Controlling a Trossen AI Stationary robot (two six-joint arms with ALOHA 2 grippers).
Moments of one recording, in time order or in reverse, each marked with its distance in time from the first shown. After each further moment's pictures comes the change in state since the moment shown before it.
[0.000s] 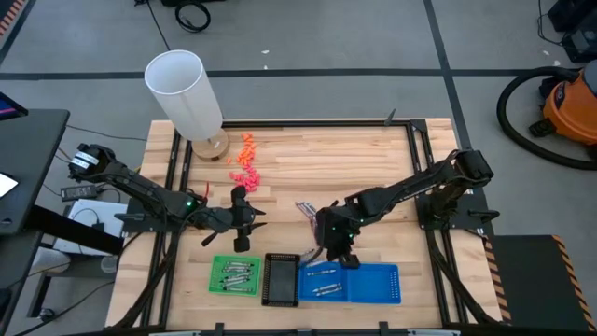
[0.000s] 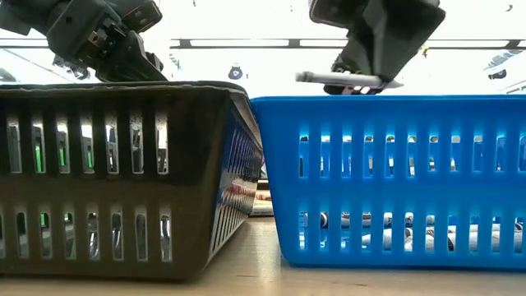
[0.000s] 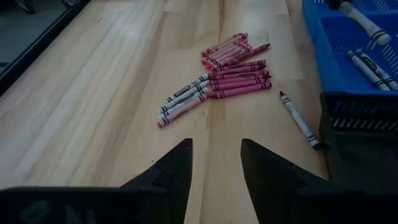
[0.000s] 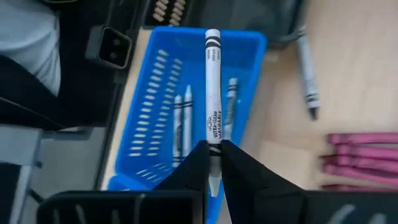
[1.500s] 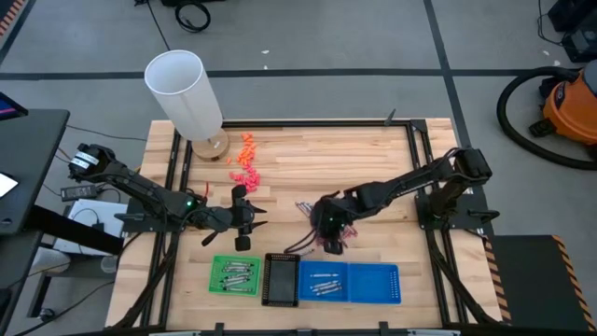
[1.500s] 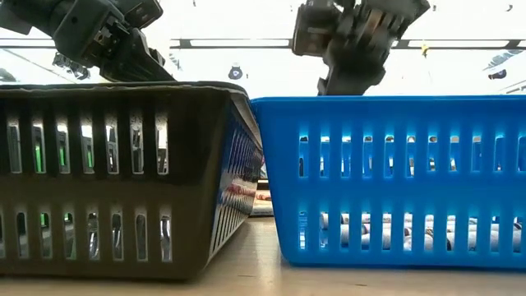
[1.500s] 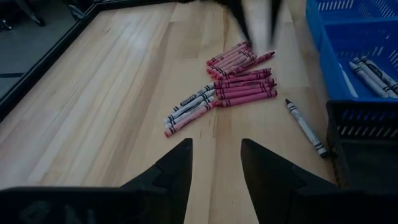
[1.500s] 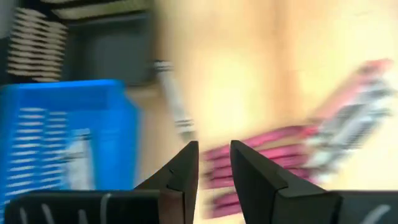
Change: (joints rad) left arm 0.000 0.000 0.000 0.029 -0.025 0.036; right arm -0.073 -0.001 -0.040 0.059 0.359 0.050
